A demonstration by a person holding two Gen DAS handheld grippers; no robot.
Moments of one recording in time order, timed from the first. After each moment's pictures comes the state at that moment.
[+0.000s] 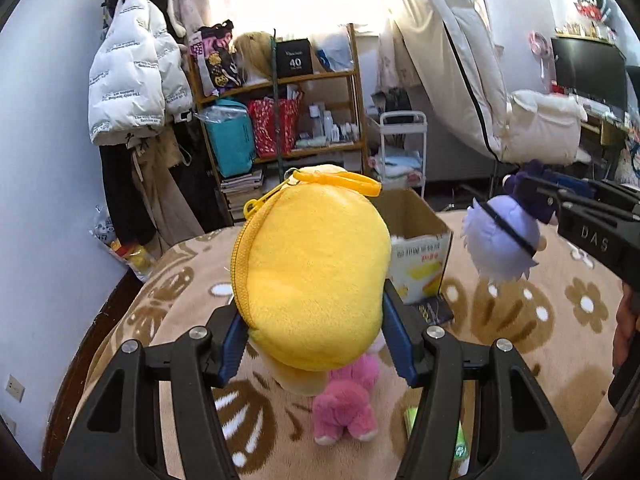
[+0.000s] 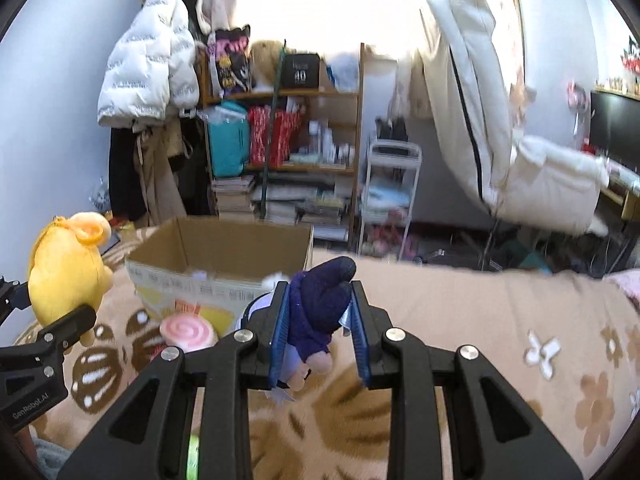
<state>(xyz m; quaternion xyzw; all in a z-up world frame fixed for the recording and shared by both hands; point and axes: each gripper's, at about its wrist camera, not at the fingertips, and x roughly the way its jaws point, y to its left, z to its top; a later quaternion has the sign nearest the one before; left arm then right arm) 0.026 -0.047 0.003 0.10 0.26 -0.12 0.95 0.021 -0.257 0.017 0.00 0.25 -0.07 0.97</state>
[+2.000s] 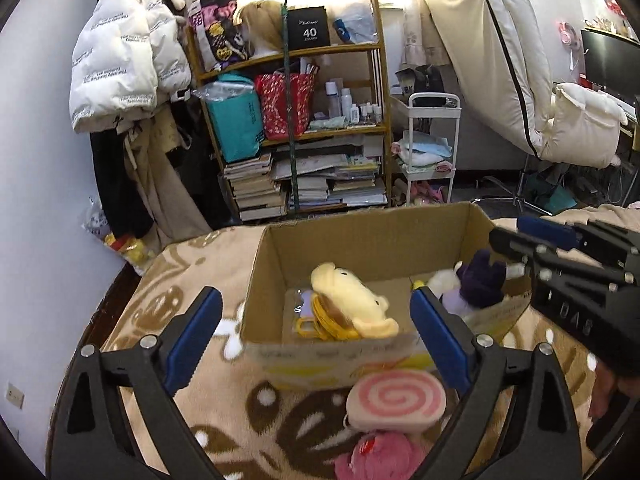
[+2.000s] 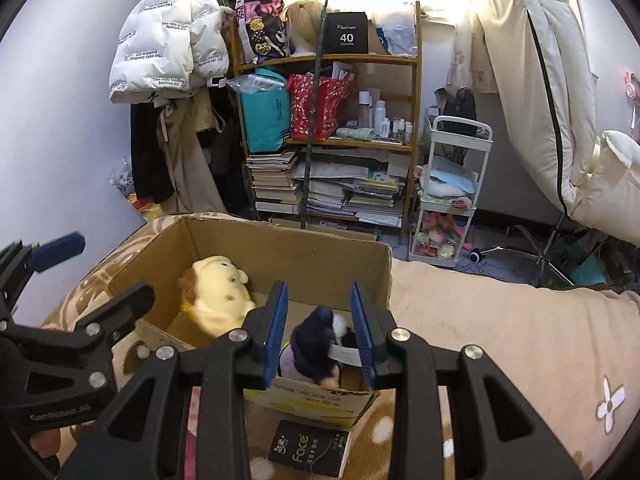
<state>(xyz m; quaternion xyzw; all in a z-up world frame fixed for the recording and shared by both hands) 0.155 -0.062 -0.024 0.10 0.31 -0.10 0.94 0.163 -0.240 -0.034 0.02 0.32 0.02 0.95</state>
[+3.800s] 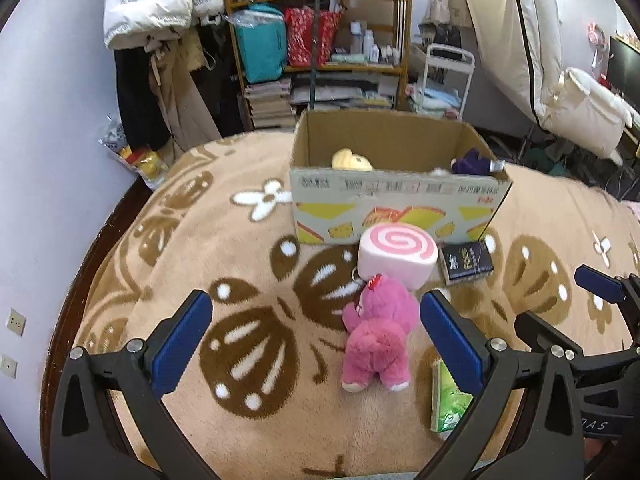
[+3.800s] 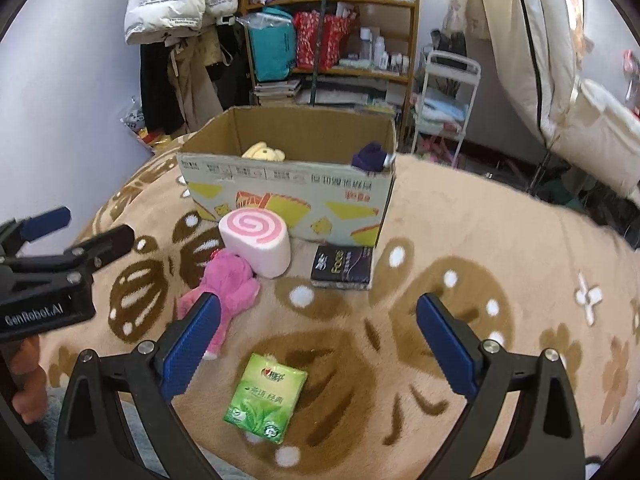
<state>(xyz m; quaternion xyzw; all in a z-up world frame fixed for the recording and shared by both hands) 0.060 -0.012 -0.032 0.06 0.43 -0.07 0.90 0.034 -0.207 -0.045 0.02 0.44 0.02 0.90</state>
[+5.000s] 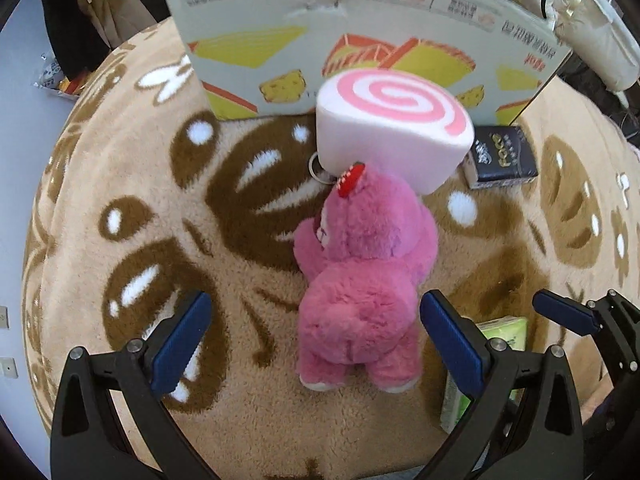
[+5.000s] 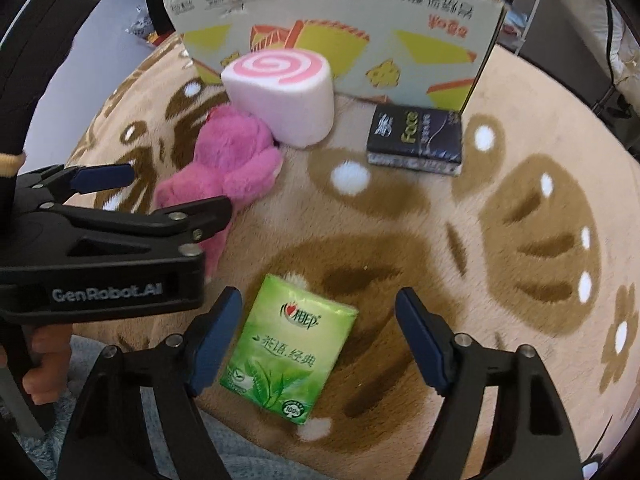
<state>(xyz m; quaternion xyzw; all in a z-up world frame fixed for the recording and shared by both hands) 0.110 -0.046 -0.151 0.09 0.61 -0.11 0.78 0.061 -0.173 -0.143 0.03 0.61 0.08 0.79</state>
